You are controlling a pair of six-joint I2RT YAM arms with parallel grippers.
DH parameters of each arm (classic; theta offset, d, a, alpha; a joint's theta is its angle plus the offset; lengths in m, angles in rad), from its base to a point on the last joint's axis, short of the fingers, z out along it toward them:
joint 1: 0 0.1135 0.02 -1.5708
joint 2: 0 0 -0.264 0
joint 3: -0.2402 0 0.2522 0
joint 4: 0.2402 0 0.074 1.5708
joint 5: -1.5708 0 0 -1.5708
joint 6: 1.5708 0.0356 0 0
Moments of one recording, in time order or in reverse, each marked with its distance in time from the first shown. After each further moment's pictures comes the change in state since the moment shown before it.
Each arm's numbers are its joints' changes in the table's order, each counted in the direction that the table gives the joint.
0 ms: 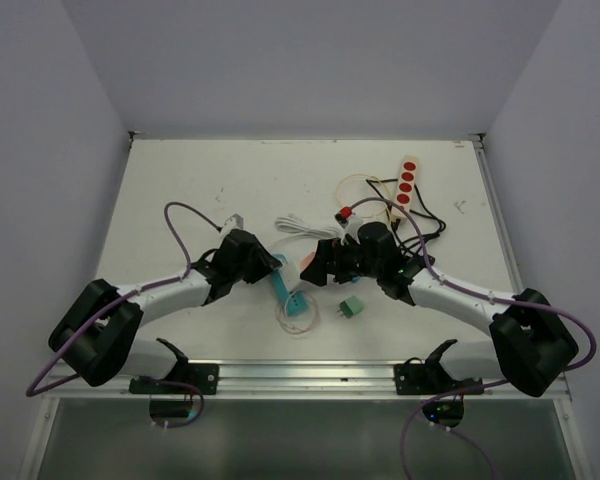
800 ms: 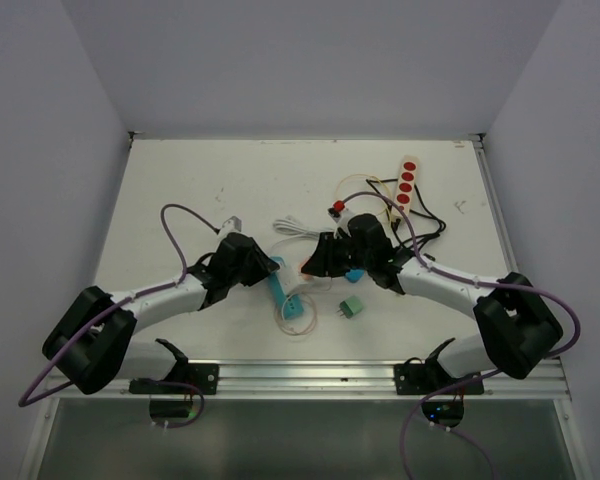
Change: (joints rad) left arm 0.000 -0.051 0.037 0.000 0.010 0.034; right arm -0.005 0.114 -0.091 0.014 0.013 0.071
